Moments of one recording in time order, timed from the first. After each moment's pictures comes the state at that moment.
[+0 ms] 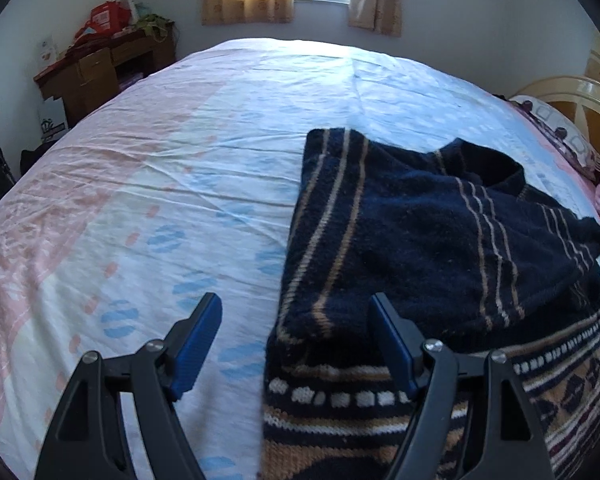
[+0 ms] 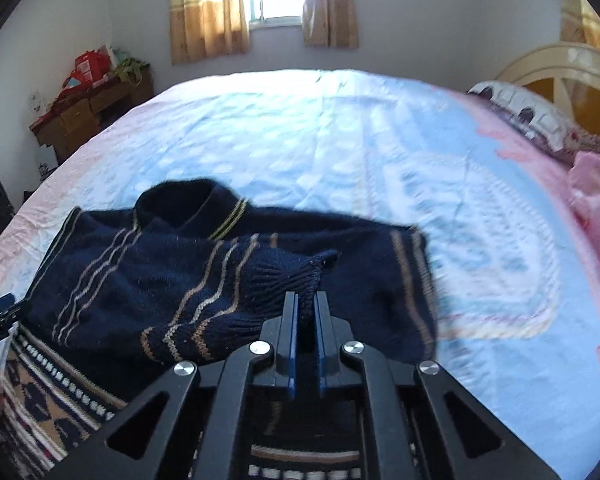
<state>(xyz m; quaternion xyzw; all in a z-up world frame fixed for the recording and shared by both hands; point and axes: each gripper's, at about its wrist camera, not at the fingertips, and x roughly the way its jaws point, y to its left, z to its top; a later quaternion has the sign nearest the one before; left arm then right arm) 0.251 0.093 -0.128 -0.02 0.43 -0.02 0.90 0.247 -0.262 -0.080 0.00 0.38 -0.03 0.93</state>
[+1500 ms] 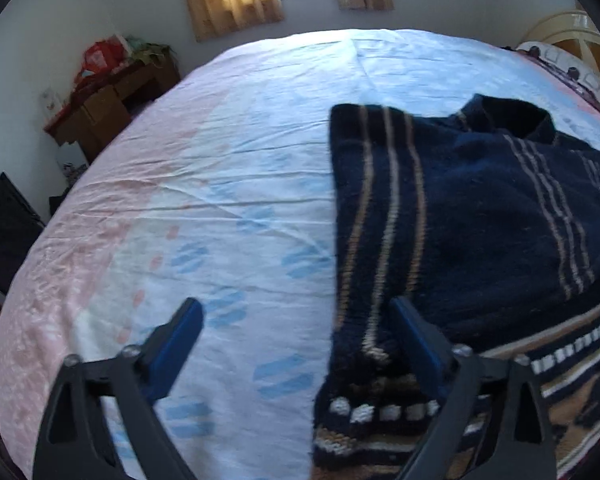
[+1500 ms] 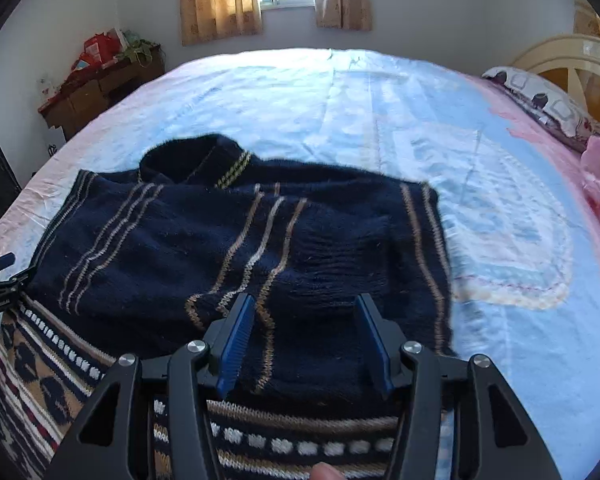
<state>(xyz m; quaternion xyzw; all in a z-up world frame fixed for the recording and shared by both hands) 0.263 0.081 -0.143 0.09 0.43 0.03 0.90 0.237 -0.264 -0.117 0.00 0.42 0.01 0.91</state>
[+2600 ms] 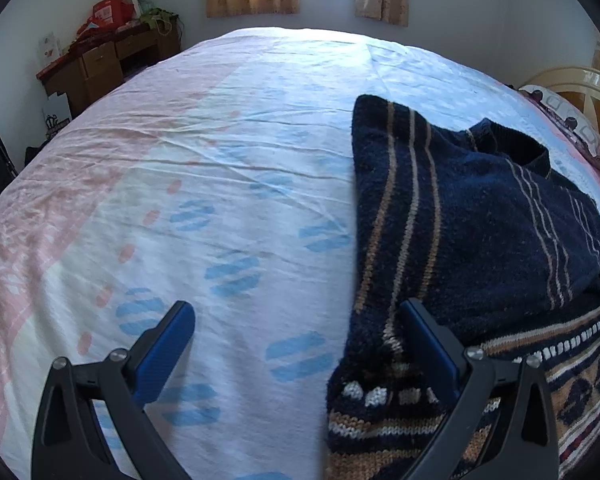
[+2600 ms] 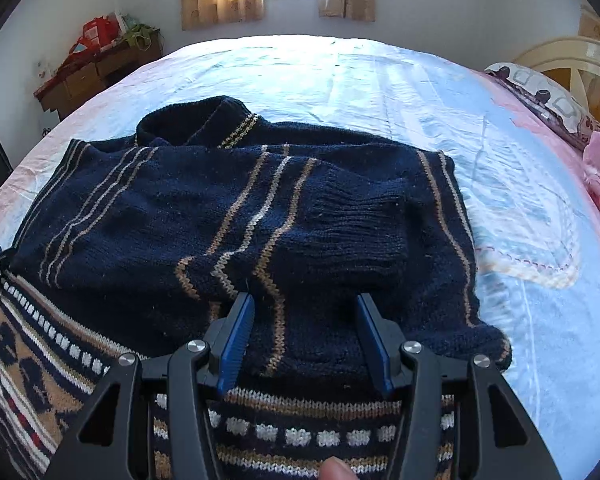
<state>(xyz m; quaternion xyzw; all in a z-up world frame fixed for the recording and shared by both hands) 0.256 0.114 -0.155 -0.02 0.44 -0.01 0.90 0.228 -0.251 -0.139 -0.02 0.43 0.00 0.90</state>
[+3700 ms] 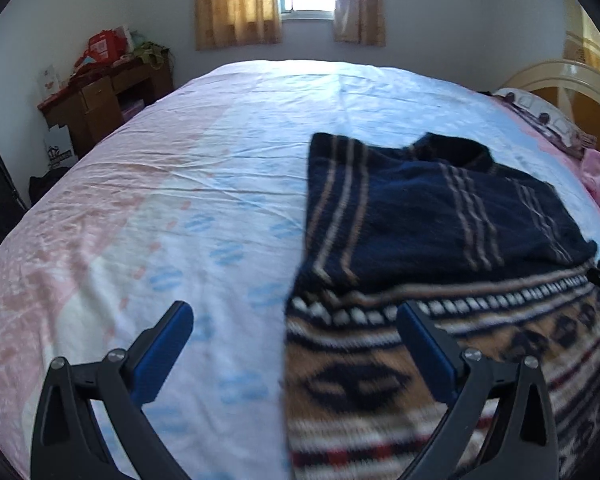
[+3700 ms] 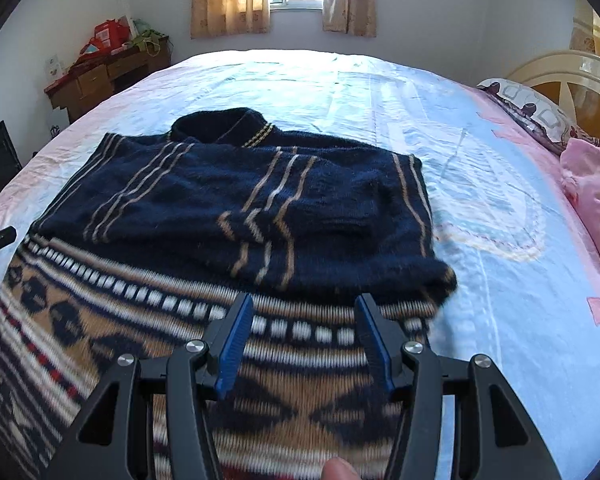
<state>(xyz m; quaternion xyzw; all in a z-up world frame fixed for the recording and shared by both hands) 0.179 0.092 -0.108 0.02 0.39 -0.03 0.92 0.154 -0.245 -0.109 -0.04 0.41 0.00 0.91</state>
